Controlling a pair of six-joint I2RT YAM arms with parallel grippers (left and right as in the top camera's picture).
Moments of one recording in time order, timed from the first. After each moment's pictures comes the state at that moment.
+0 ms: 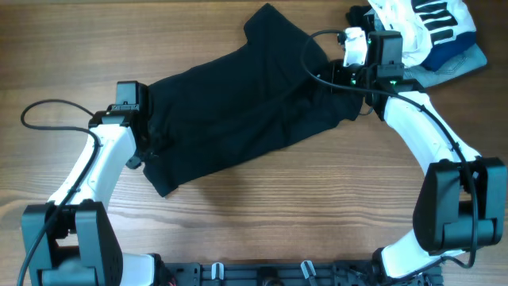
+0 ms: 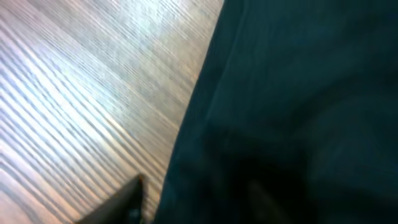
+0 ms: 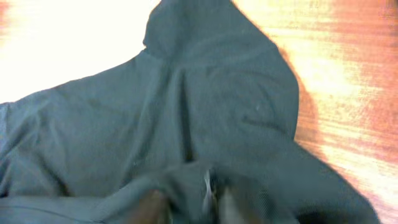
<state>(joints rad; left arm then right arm) 0.02 1.58 0.97 -0.79 -0.20 -0.74 0.08 1.77 1.19 -0.20 -0.42 0.05</state>
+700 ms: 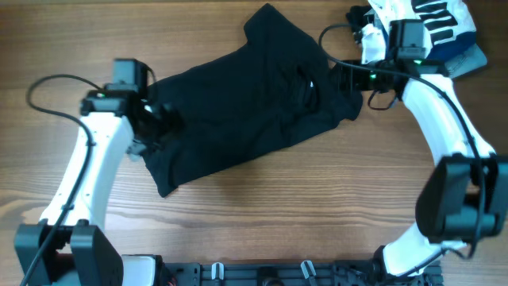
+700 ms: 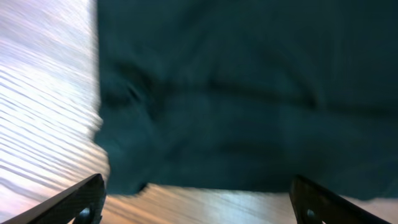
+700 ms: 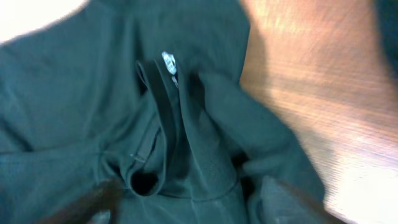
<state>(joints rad) -0.06 1.54 1.17 -1.03 0.07 -0.59 0.00 1.85 1.38 -0.60 -0.39 -0.08</state>
